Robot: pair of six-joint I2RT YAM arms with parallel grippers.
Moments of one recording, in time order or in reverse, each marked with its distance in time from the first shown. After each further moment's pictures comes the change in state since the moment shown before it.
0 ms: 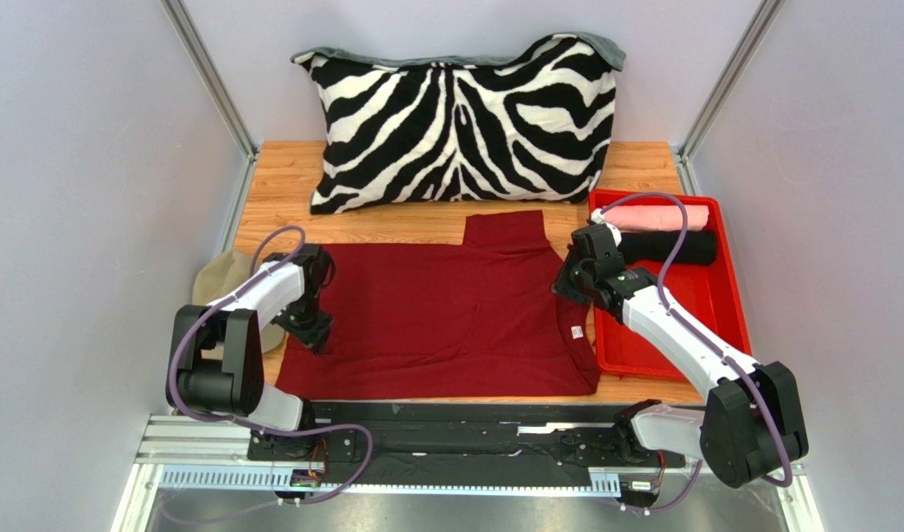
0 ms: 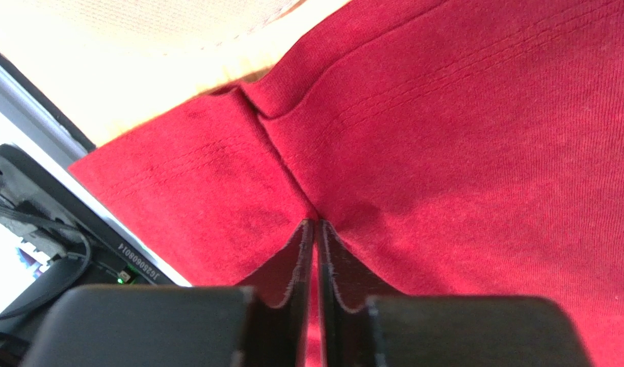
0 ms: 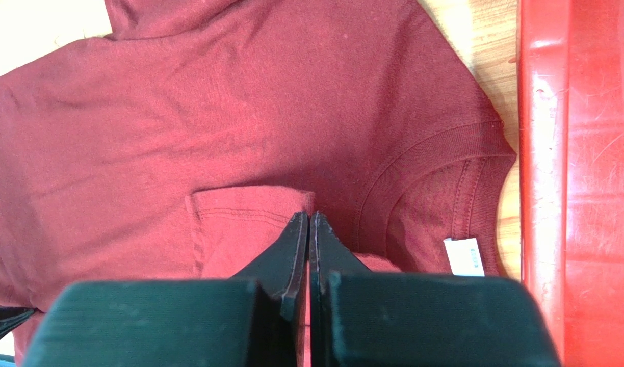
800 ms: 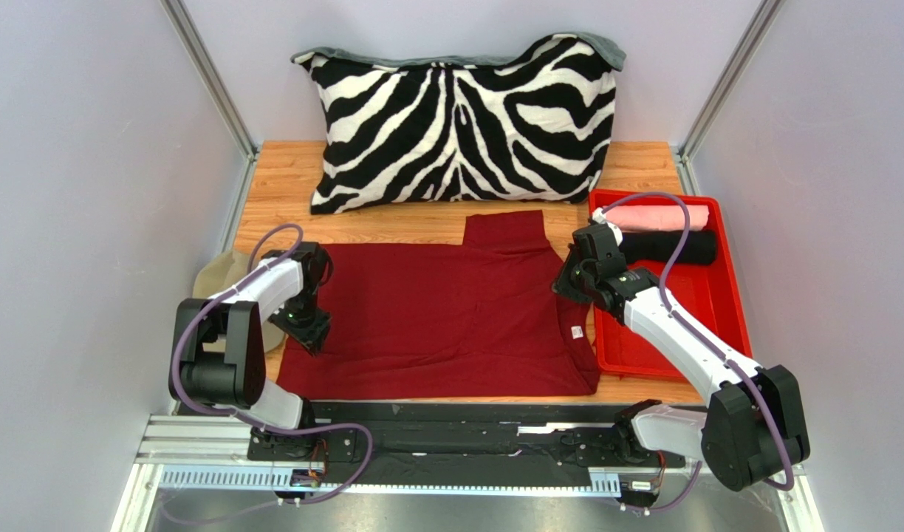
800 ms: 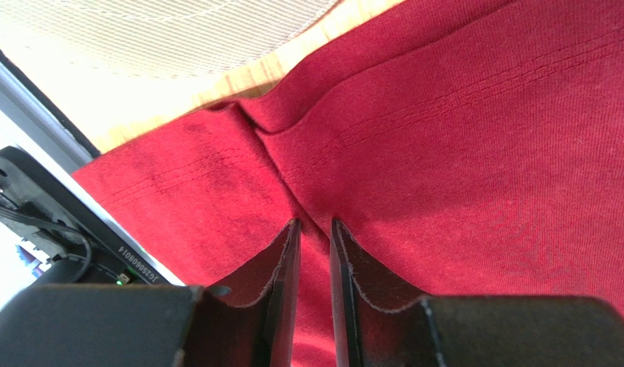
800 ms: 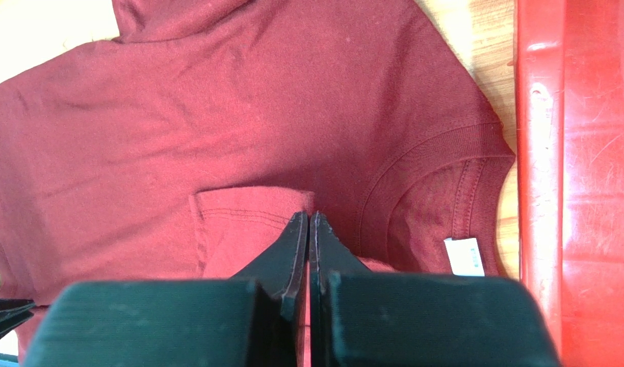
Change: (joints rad) left arm 0.026 0.029 0.019 -0.003 -0.011 -0.003; right arm 0.000 -0.013 0.000 -0.001 0.002 0.000
